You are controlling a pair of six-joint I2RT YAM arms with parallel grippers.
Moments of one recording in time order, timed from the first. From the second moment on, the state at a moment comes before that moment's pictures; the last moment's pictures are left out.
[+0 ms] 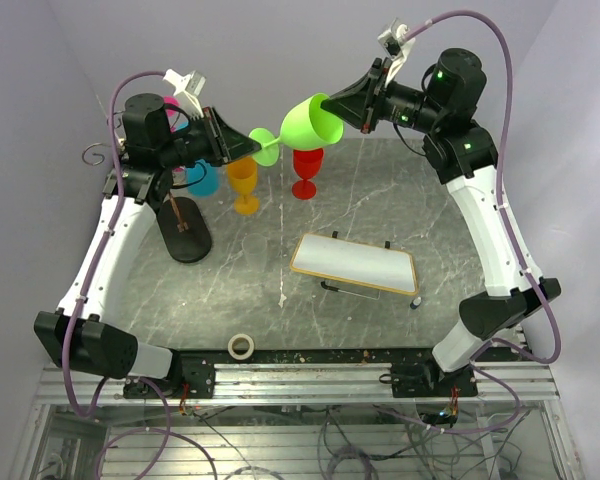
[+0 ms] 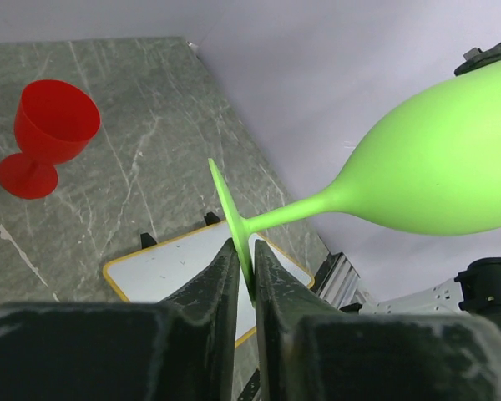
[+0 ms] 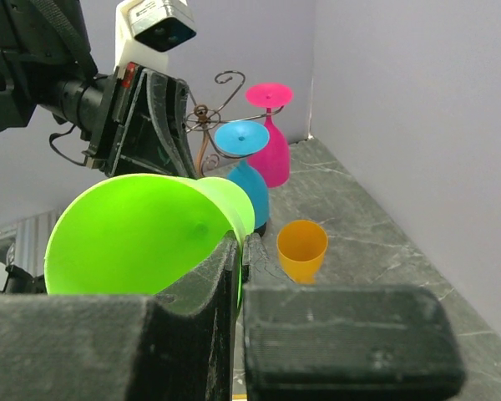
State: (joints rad) left arm -0.21 1.38 1.53 -0.30 0.74 -0.59; right arm 0.39 1.64 2.08 -0.37 -0.78 0.07
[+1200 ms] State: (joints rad) left arm 0.19 1.22 1.97 -0.64 0.37 0.00; right arm 0.24 1.37 1.63 -0.51 -0.45 -0.34
